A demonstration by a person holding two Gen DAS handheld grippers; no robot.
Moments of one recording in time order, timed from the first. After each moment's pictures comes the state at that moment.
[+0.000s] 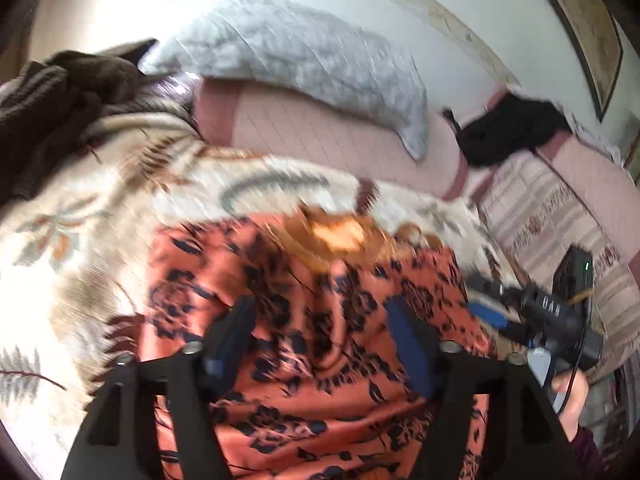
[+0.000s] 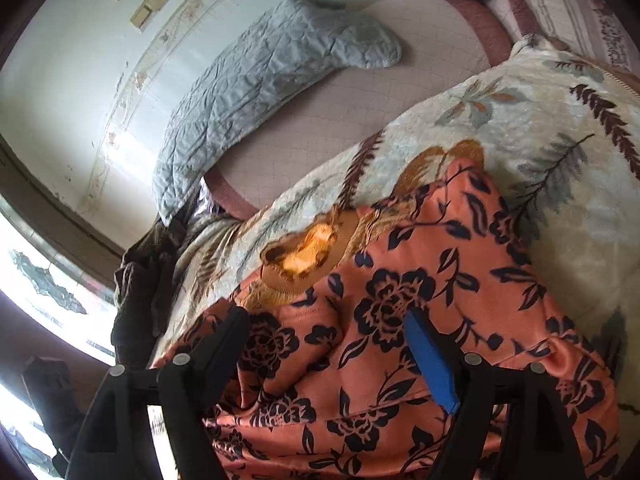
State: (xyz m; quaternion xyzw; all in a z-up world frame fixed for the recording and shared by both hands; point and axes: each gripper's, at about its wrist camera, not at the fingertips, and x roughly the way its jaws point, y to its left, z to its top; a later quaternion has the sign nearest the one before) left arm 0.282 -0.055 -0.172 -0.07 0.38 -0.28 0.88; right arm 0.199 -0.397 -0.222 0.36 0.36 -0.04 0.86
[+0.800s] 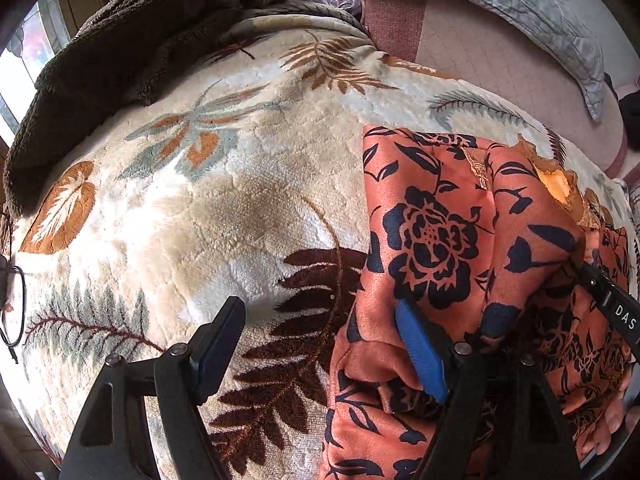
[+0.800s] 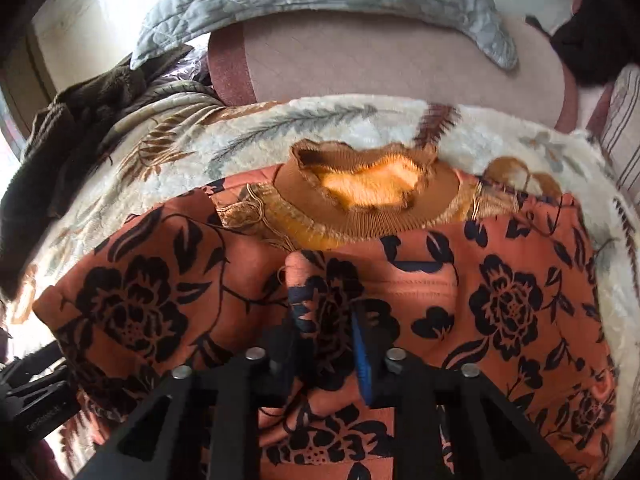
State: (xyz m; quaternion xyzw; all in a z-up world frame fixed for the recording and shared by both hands) left arm 0.333 -0.003 -0.262 0.01 0.54 -0.06 0.84; right arm 0.301 -0.267 -0.261 0.12 0.49 -0.10 0.86
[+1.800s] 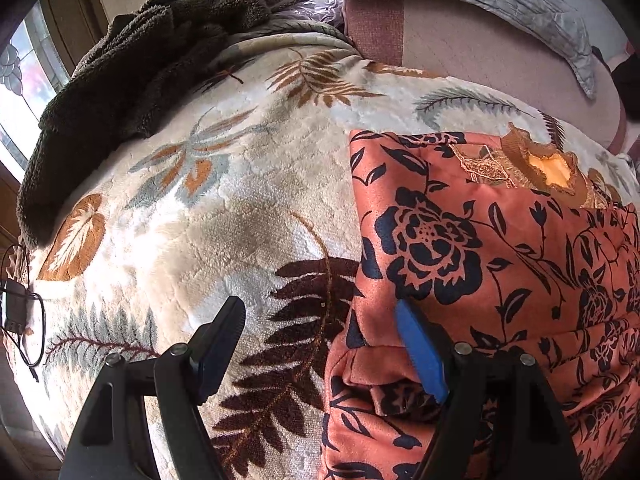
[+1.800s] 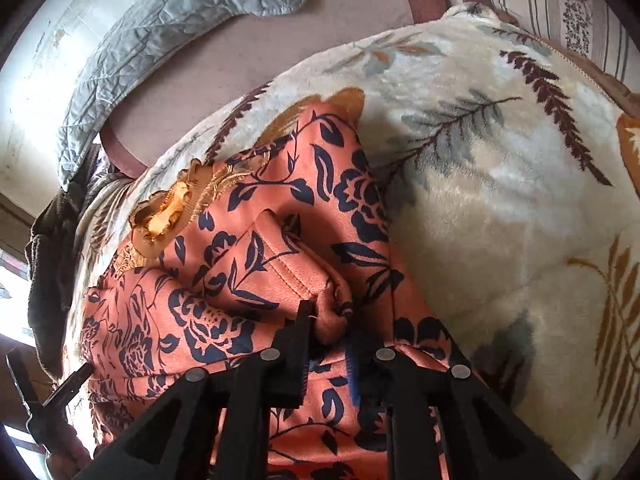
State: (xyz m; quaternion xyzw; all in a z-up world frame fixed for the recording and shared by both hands) left arm 0.328 -0.020 -0.255 0.07 0.51 -0.06 0.86; right arm 0.188 -0.459 -0.259 0.29 0.47 -0.16 0.82
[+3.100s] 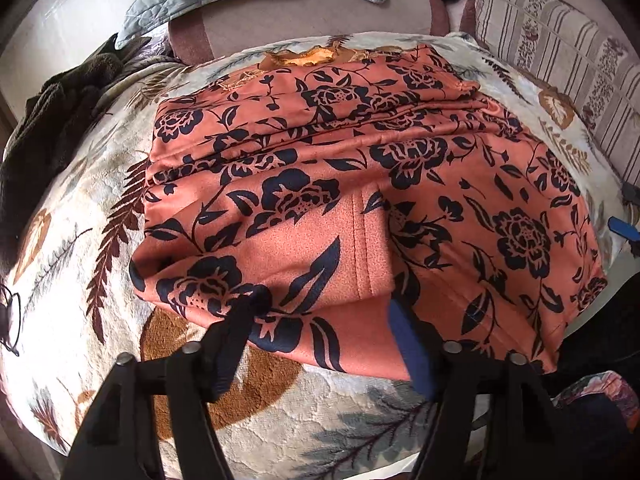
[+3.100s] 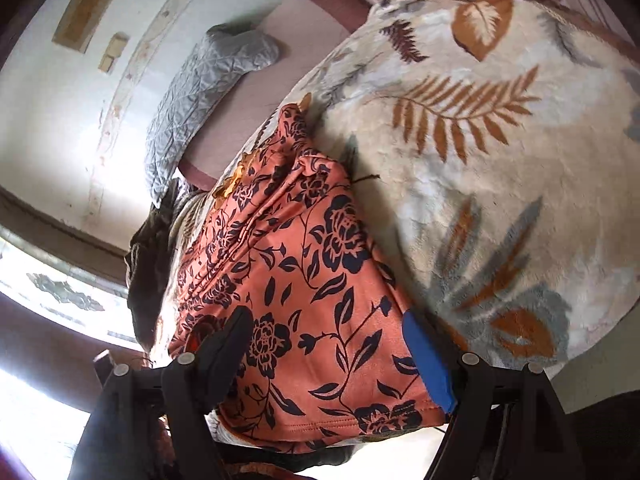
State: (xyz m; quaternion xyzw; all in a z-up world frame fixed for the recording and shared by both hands) left arm 0.102 -0.084 -0.252 0.20 0.48 -0.26 0.81; right arm -0.094 -0.457 -0.244 0.46 0.37 -0.08 0.80
